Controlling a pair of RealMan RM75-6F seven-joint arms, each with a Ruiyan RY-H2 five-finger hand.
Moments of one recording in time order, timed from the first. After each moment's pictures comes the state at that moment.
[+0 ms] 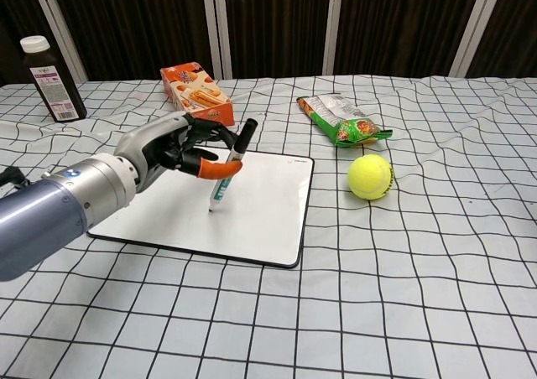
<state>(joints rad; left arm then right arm) -0.67 -1.83 -0.30 -1.39 1.11 0.95 -0.33 0.17 -1.13 0.06 -1.73 -1.43 1.31 0.12</state>
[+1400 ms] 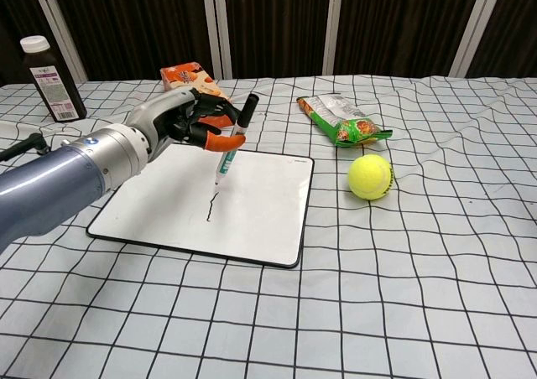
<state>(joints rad) -0.75 -1.85 -0.38 -1.24 1.13 0.89 -0.37 0.18 -1.12 0.06 -1.73 -1.42 1.30 0.14</state>
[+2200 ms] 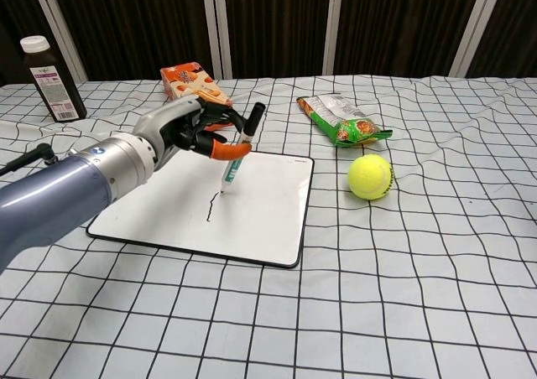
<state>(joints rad) -0.75 -1.88 -0.36 -1.23 1.12 0.89 -0.38 0.18 -1.12 0.06 -1.73 -1.42 1.30 0.15</state>
